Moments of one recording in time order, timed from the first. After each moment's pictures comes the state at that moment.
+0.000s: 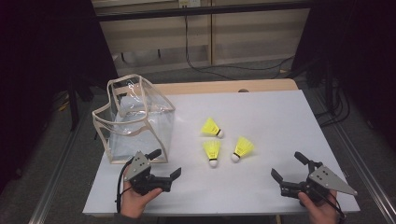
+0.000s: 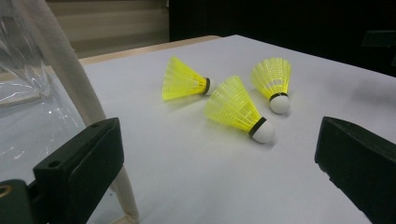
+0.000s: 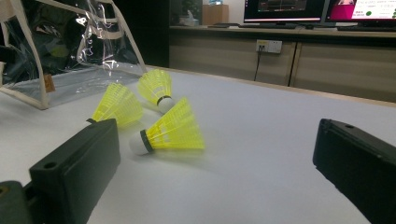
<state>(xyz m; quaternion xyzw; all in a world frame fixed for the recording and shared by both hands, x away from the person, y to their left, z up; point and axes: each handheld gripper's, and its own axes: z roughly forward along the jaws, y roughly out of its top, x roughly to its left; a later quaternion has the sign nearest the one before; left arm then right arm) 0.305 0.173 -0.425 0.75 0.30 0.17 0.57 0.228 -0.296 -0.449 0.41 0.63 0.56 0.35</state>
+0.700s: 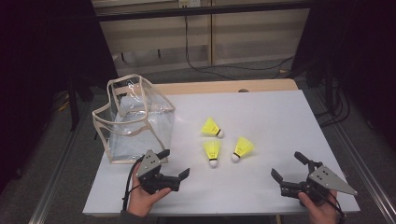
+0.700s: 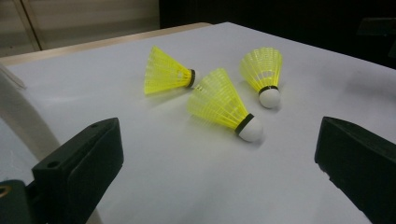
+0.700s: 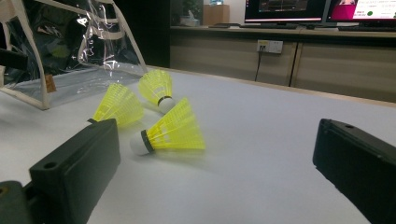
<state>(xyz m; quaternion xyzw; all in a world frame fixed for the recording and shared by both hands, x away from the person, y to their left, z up) 0.309 0.151 -0.426 0.77 0.29 0.15 0.55 0.228 -0.296 -0.449 0.41 0.63 0.56 0.34</state>
